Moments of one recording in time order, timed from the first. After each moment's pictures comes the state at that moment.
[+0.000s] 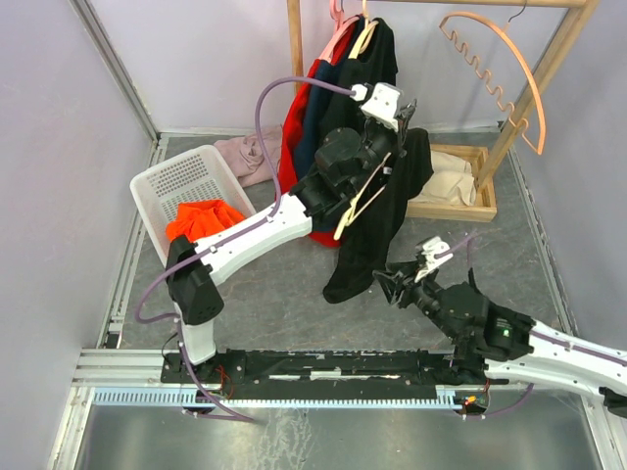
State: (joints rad) left arm -0.96 1.86 1.84 0.34 -0.27 0.05; right arm 1.24 0.50 0.49 -0.17 0.58 0.30
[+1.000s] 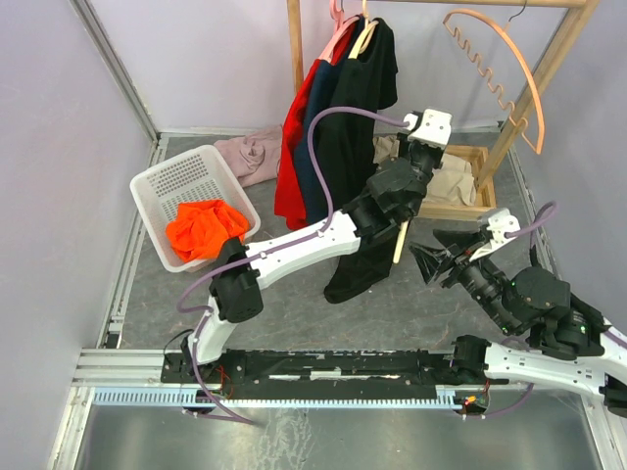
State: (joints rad) left arm -1.13 2.08 2.03 0.50 -0.69 0.27; right arm 1.24 0.48 0.95 -0.48 0.69 0.17
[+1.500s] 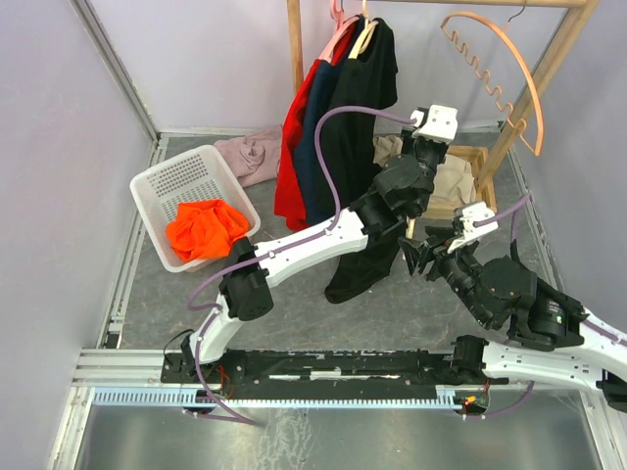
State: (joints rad) left arm -1.14 2.18 2.19 0.48 -0.77 0.33; right arm 1.24 0.61 0.98 -0.50 0.77 0.20
